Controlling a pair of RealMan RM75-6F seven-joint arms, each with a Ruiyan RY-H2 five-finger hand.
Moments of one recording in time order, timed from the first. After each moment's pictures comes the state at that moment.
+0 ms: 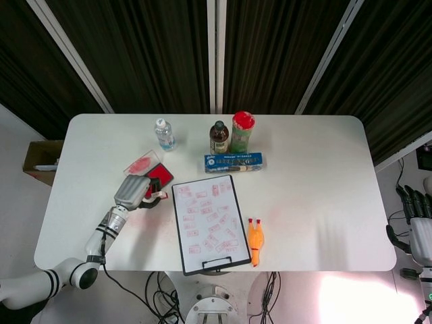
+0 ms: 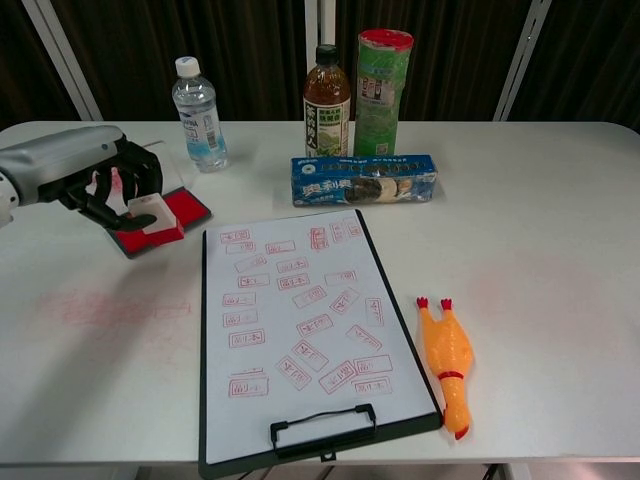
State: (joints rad) left arm -0.58 -1.59 -0.15 -1.33 1.33 0.99 0.04; right arm 0.03 -1.09 0.07 -1.54 -1.45 1.47 0.06
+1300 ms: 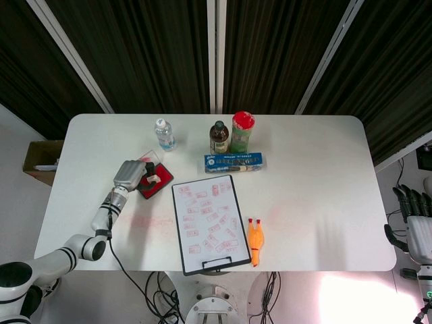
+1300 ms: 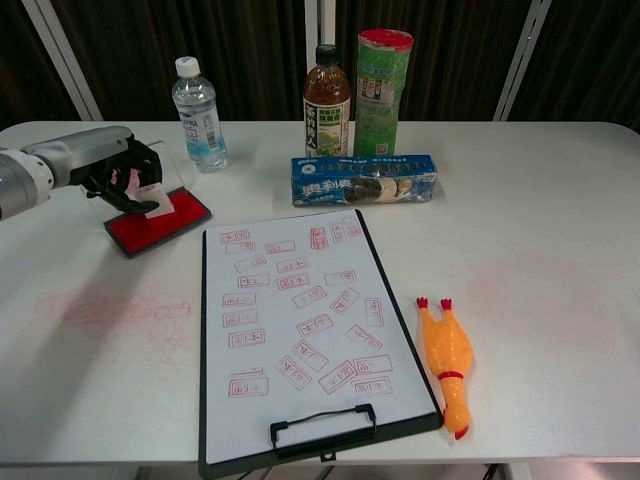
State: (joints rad) left arm -0.71 -1.72 -0.19 -0.96 1.21 0.78 -0.11; right arm 0.05 -1.08 0.07 -1.58 -1.43 1.44 0.02
